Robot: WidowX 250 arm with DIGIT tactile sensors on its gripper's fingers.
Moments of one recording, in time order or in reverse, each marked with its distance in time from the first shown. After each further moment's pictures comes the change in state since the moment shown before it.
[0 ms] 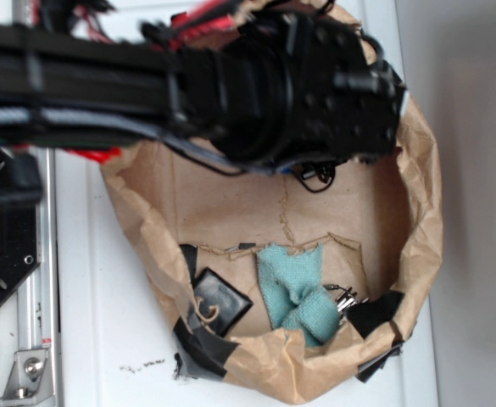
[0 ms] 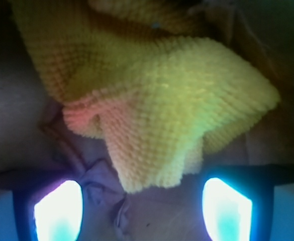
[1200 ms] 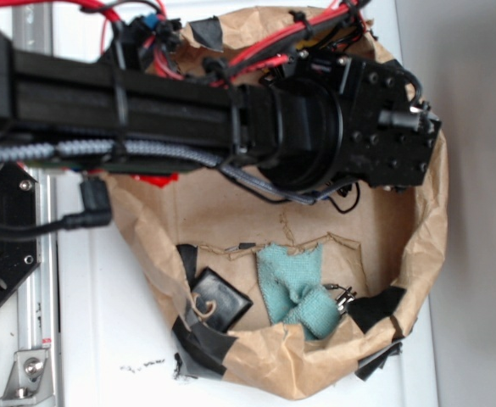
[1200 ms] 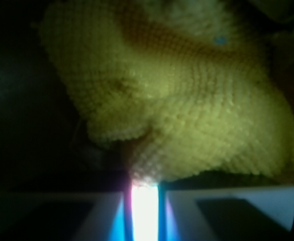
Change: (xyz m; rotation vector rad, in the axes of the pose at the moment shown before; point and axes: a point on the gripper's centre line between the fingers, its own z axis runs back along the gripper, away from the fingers) arm 0.002 -0.011 -0.007 -0.005 0.059 0.045
